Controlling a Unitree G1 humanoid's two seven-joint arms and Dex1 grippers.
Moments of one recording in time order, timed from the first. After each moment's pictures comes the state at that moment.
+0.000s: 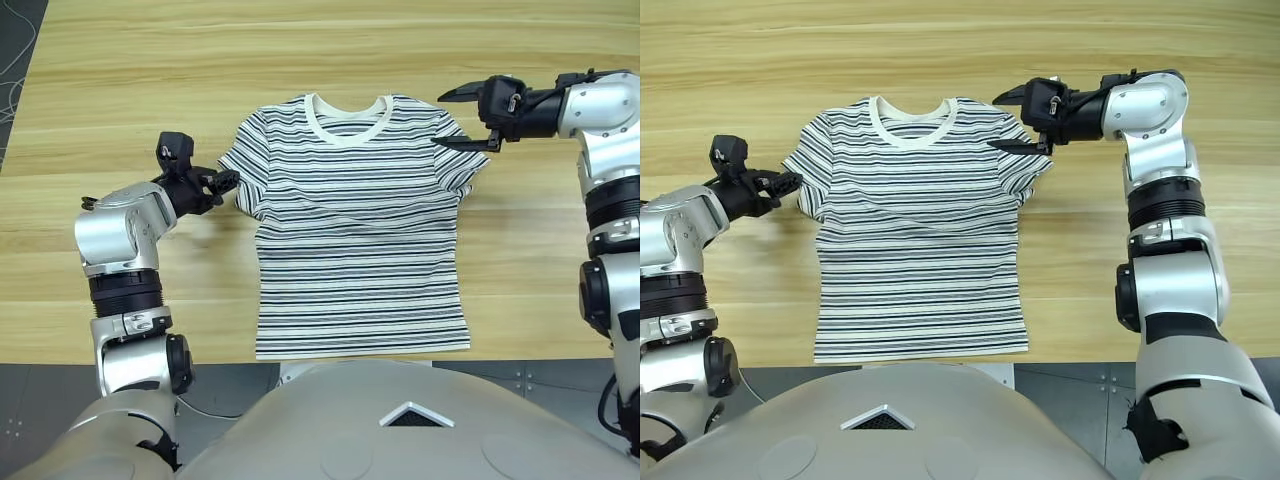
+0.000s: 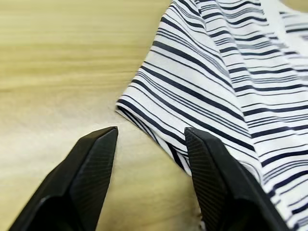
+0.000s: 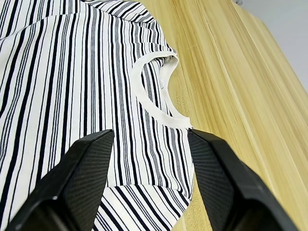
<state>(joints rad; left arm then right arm) -0.21 0.46 0.23 0.12 -0.25 0.96 -0.53 -0.71 -0.53 0.21 0.80 -0.05 -0.45 1.21</state>
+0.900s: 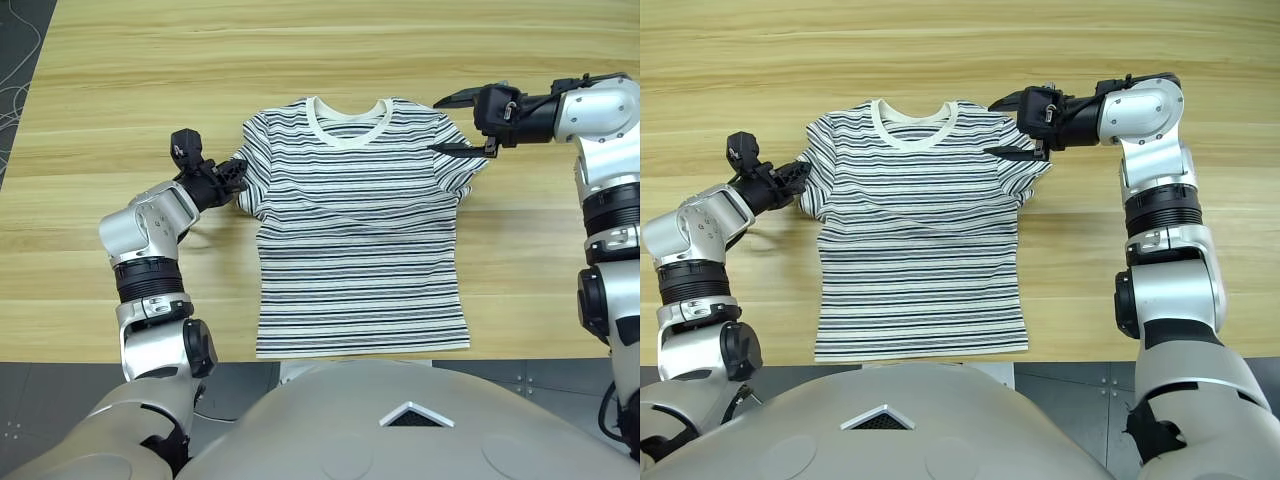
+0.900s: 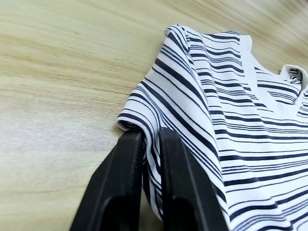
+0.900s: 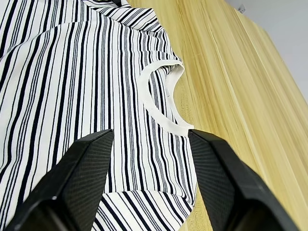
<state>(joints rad) -0.28 0.36 0.29 0.35 -0.37 0.84 -0.46 -0.68 -0.53 0.21 0.74 -0.05 -0.43 1.22</state>
